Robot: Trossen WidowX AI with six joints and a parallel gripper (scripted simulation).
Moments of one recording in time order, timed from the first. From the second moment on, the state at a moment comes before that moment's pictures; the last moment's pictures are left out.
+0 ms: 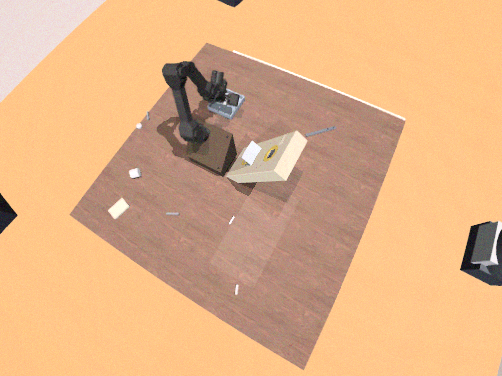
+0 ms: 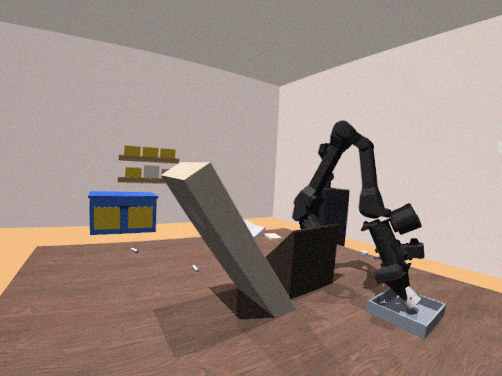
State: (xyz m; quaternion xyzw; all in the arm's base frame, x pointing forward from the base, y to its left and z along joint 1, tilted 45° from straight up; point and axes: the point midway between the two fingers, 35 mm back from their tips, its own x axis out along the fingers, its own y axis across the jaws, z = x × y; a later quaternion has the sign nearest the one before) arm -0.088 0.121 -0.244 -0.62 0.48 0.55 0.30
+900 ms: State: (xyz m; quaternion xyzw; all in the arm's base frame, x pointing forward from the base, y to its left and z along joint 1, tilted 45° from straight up) arm -0.095 0.152 -0.211 -0.62 0.48 0.55 0.30
